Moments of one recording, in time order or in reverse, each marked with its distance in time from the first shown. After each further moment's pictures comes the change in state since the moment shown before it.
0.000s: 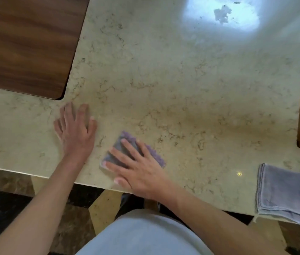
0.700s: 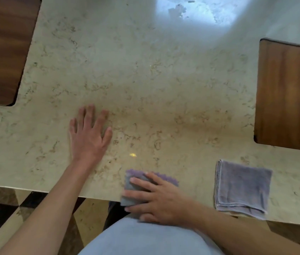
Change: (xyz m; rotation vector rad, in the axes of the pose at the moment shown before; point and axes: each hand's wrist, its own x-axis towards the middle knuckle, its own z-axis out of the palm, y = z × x) left_hand -0.040 0.124 0.058 0.186 -0.137 0.250; right_hand -0.176 0.081 0.008 -0.060 -0.135 -0.295
